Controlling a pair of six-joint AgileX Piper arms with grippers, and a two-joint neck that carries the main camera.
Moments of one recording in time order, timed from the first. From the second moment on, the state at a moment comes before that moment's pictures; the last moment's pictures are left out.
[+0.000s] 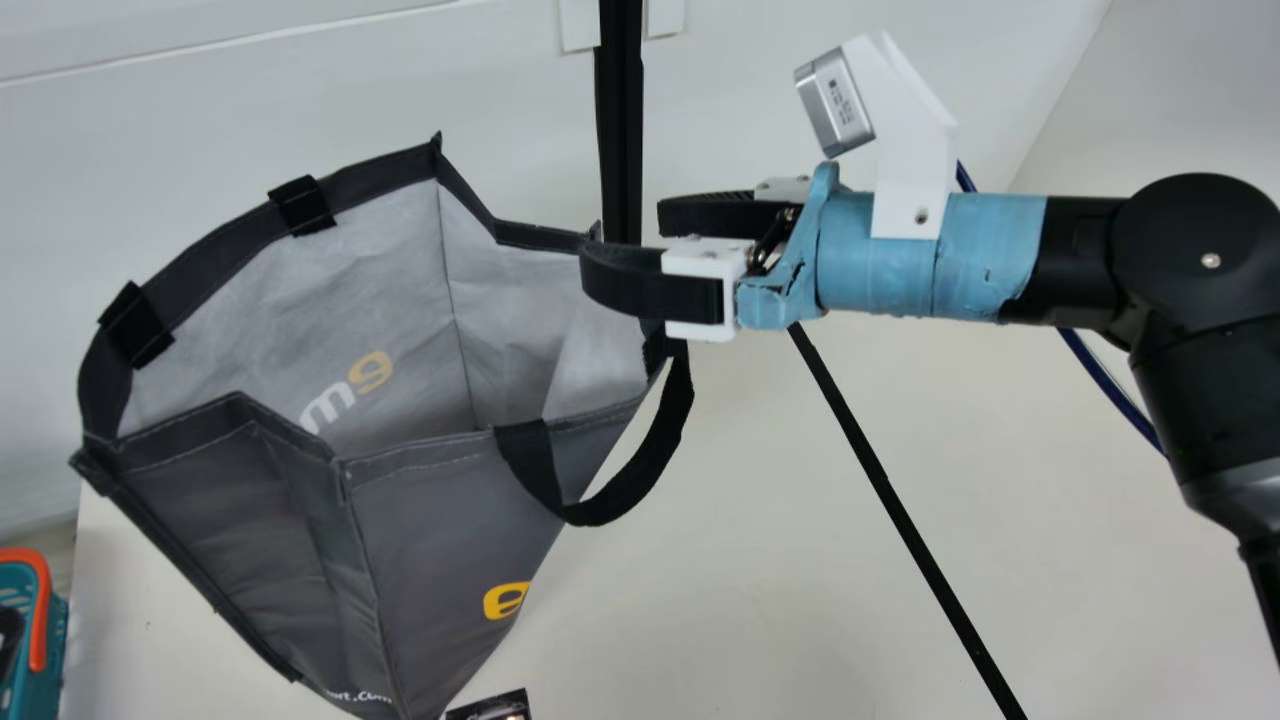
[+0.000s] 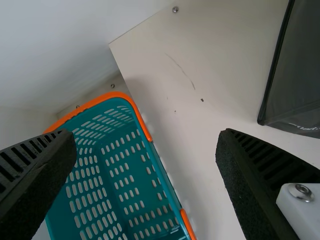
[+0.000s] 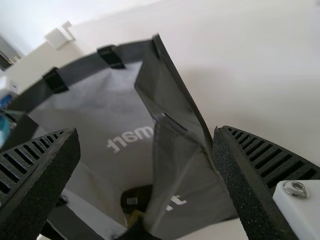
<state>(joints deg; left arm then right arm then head) 5.2 78.8 -87.4 -6.6 70.1 38.4 -9.8 82.0 -91.3 64.8 65.6 -42.3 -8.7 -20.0</state>
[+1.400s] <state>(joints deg) 5.2 78.8 -87.4 -6.6 70.1 38.4 -2.0 89.4 -92.8 39.9 58.7 -42.9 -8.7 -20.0</state>
